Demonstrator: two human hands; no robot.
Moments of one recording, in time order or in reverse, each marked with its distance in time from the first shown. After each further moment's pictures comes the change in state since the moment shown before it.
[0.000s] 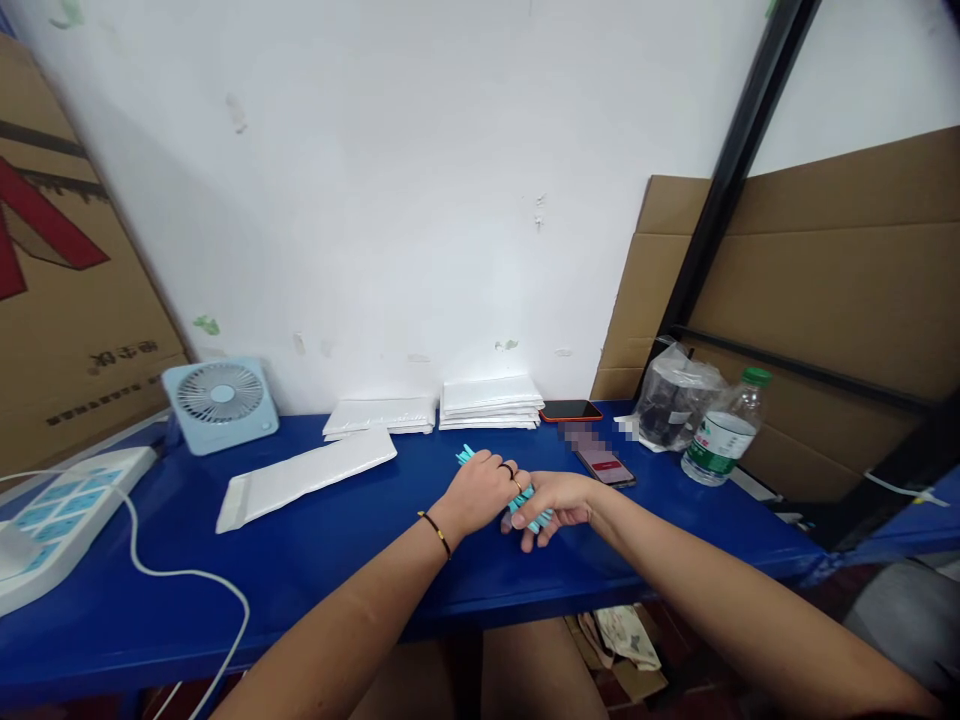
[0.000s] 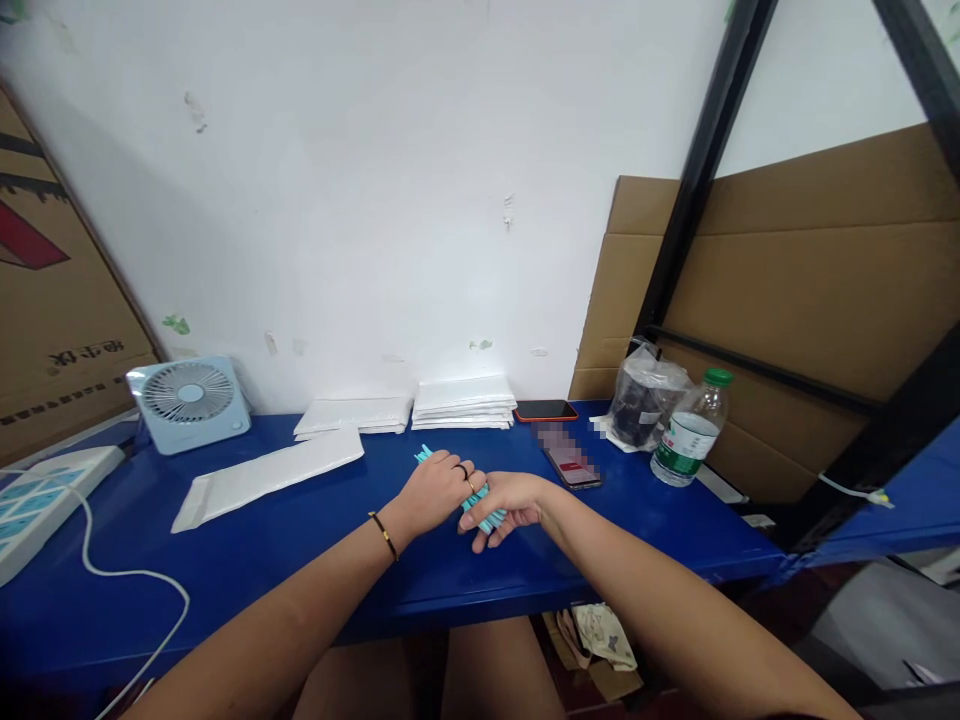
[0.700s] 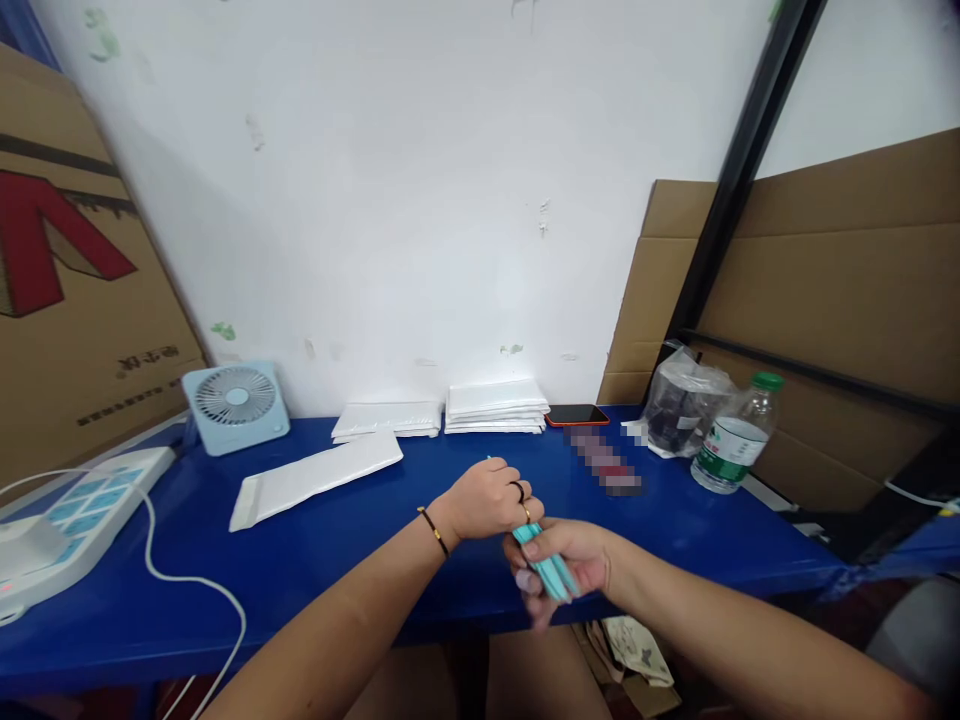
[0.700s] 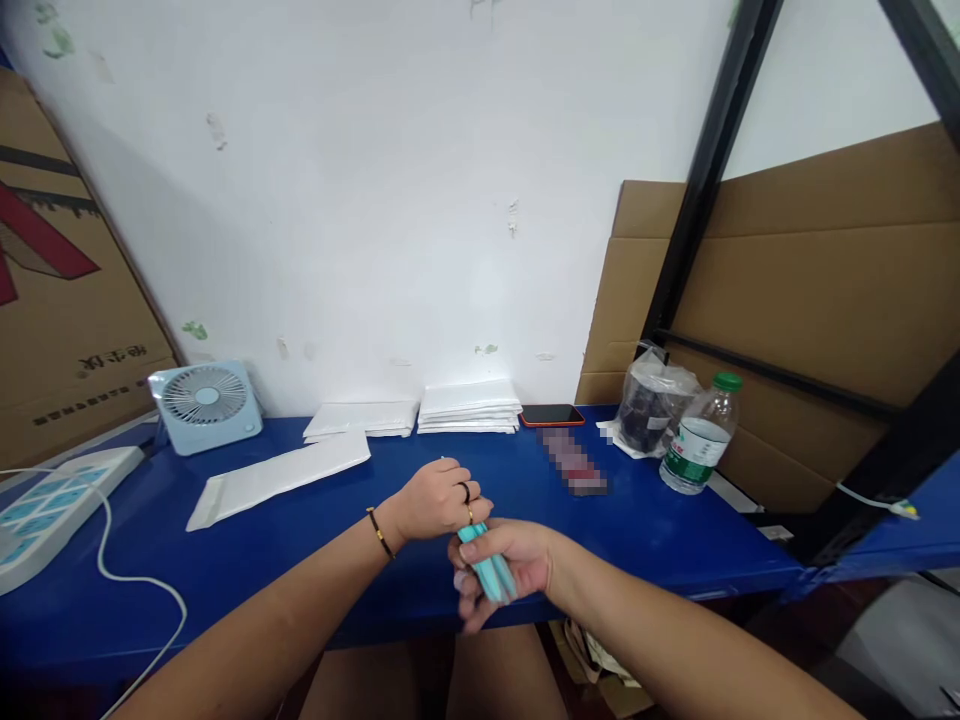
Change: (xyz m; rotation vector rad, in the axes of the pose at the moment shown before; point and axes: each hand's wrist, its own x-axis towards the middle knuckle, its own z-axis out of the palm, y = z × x) left_hand -0.008 -0.007 -0.011 0.023 0.247 0.291; right_hand -0.008 0.020 0.040 0.595 -0.404 -0.082
